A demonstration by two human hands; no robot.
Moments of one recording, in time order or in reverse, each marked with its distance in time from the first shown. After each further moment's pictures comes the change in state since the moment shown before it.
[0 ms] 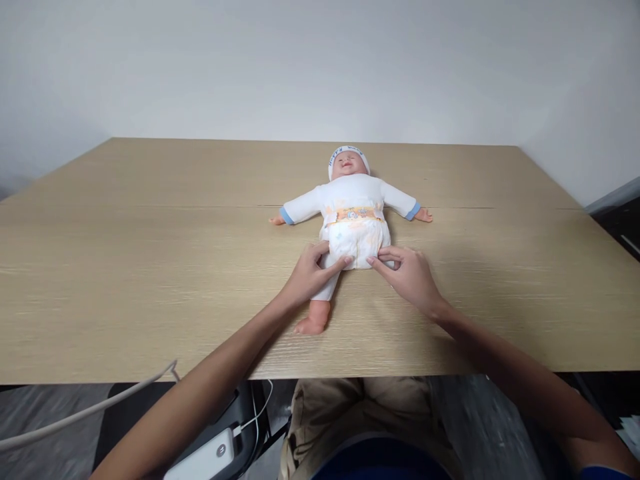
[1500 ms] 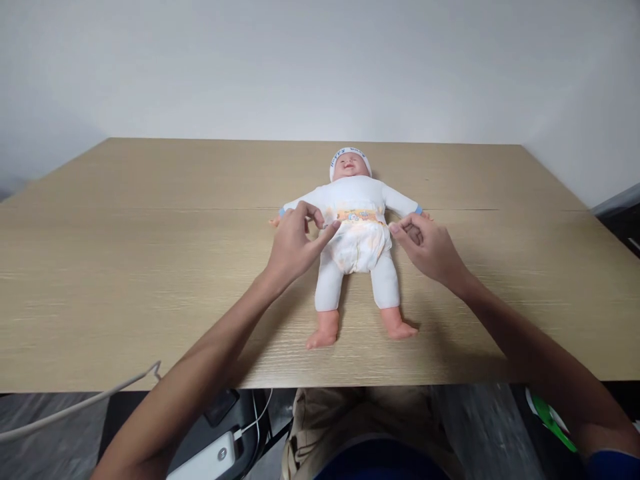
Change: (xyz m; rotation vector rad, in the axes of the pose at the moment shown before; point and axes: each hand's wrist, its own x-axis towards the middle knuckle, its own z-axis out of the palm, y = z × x) left_hand 0.037 0.039 -0.033 0.367 0.230 0.197; right_hand 0.047 -0.009 -0.047 -0.116 0.015 -0.104
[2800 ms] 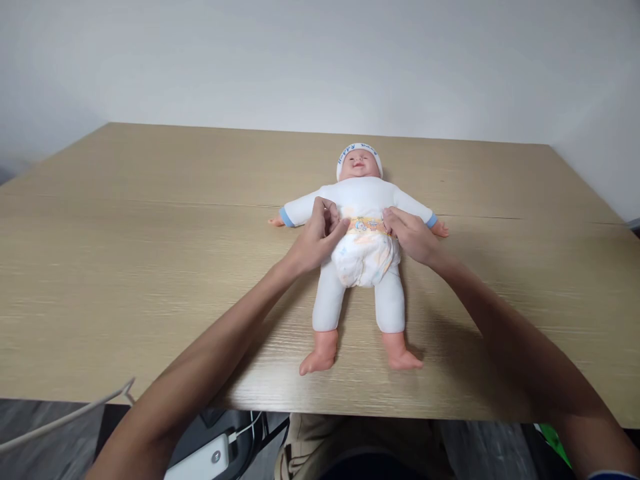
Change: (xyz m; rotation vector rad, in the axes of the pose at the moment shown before) left_hand 0.029 -0.033 0.033 -0.297 -0.190 0.015; right_hand 0.067 0.024 0.048 0.238 -0.250 0.009
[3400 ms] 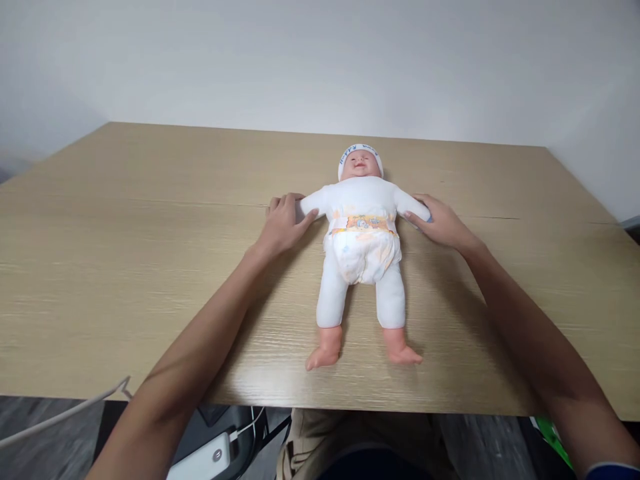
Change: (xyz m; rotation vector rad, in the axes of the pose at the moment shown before) left_hand 0.019 -0.065 -0.063 0.727 0.091 -0.181; right_hand 0.013 0.070 -0.066 -0.445 0.102 -0.093
